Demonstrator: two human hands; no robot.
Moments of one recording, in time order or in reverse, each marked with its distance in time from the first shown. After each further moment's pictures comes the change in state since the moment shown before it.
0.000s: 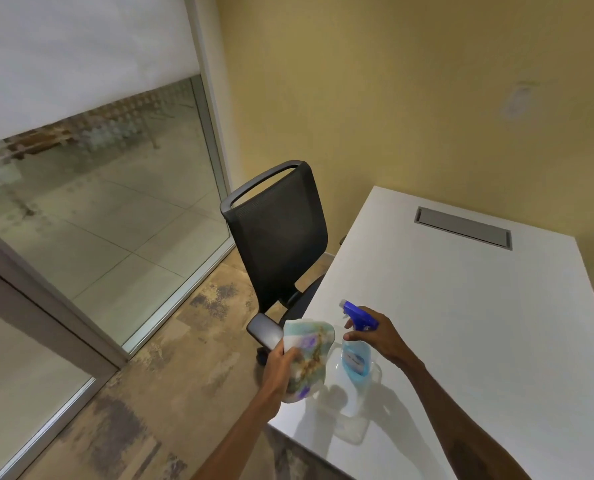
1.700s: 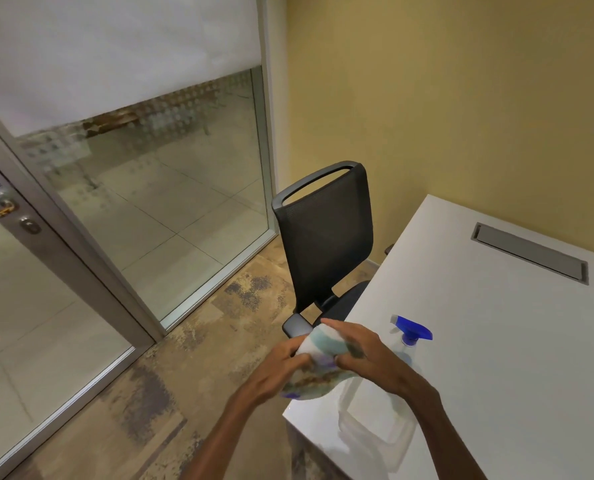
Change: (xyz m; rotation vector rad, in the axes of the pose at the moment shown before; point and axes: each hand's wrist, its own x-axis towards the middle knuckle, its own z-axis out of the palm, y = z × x) left_hand -0.065 0.062 -0.027 0.159 0.626 -0.800; right_hand -0.013 -0.101 0.086 -0.347 -0.356 -0.288
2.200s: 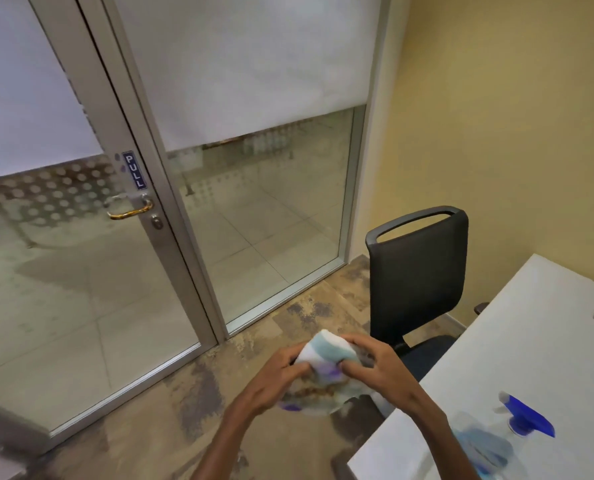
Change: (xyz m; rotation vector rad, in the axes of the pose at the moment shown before) left_hand -0.083 -0.002 -0.133 0.115 0.310 0.163; right_hand 0.100 -0.080 0.074 0.177 -0.072 -0.228
